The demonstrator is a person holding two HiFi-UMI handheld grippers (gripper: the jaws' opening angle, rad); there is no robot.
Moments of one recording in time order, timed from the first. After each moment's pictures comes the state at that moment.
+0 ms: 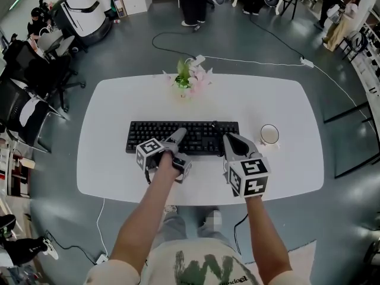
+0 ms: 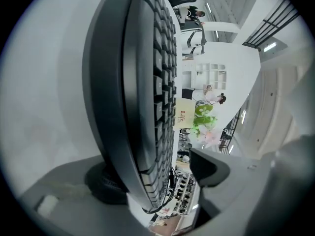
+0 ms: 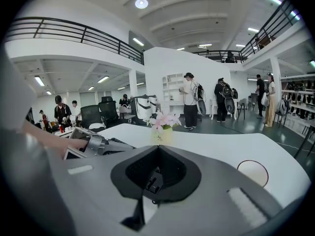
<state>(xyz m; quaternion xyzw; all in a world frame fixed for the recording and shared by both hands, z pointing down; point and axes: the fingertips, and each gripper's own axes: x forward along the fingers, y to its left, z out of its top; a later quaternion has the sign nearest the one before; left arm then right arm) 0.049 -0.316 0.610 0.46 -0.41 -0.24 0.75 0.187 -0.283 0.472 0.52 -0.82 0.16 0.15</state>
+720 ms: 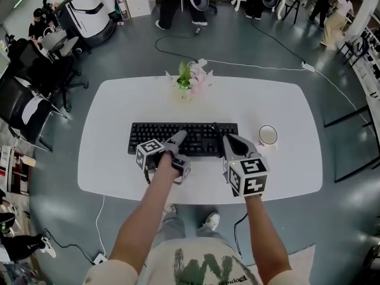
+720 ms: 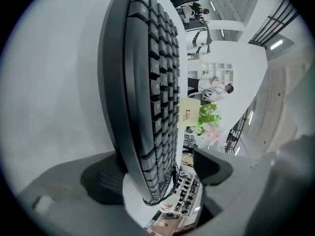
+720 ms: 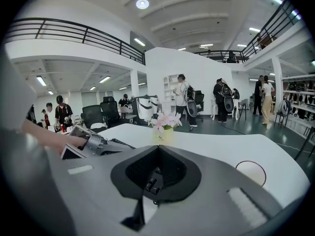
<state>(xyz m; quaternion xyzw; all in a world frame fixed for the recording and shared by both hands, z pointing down) 0.050 -0.301 0.611 0.43 -0.42 -0.22 0.77 0.189 -0.281 0.470 0.52 -0.83 0.15 0.15</state>
